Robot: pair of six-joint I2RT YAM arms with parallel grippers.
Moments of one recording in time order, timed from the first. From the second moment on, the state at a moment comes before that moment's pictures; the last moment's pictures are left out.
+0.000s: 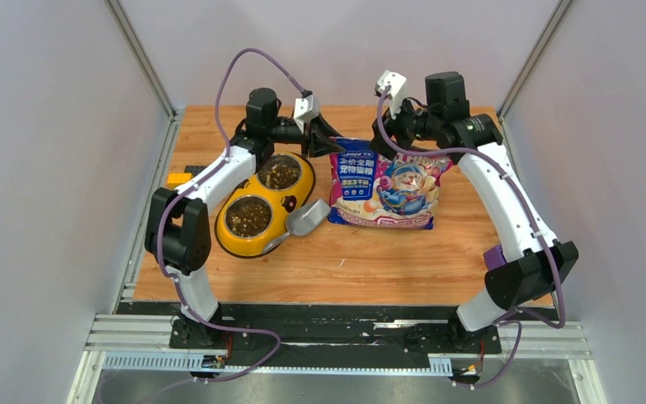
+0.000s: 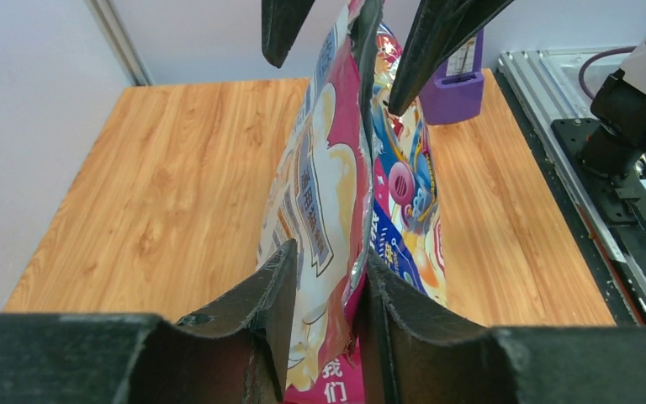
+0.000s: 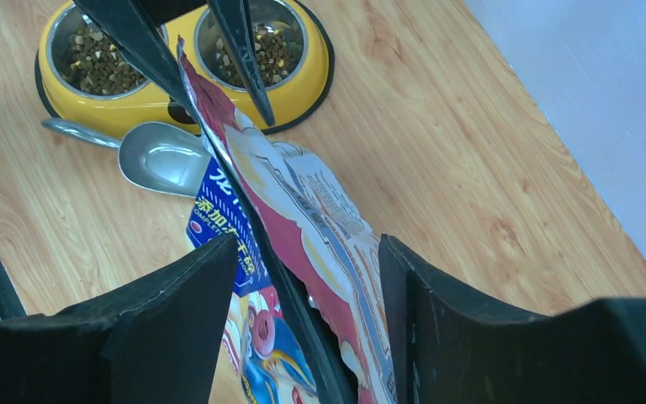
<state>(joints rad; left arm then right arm) -0.39 1.81 1.47 0.26 1.22 0.16 0.33 1.55 1.75 -0.77 -0.53 -0.46</state>
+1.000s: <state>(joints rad) -0.38 1.82 1.52 0.14 1.24 0.19 0.40 1.78 1.95 -0.88 -0.66 -0.47</state>
